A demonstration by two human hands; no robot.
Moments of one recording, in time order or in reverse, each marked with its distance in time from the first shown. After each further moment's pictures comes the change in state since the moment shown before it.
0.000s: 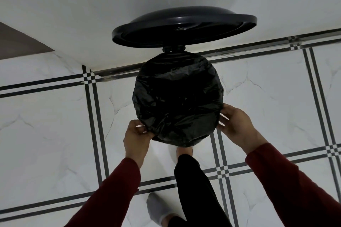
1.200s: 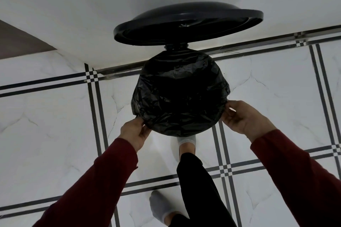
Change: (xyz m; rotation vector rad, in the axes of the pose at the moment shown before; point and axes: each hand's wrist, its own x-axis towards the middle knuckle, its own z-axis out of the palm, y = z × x) left_hand 0.047 0.019 -0.008 -0.614 -0.089 -0.492; right_hand 0.016 -0.023 0.006 0.097 0.153 0.235
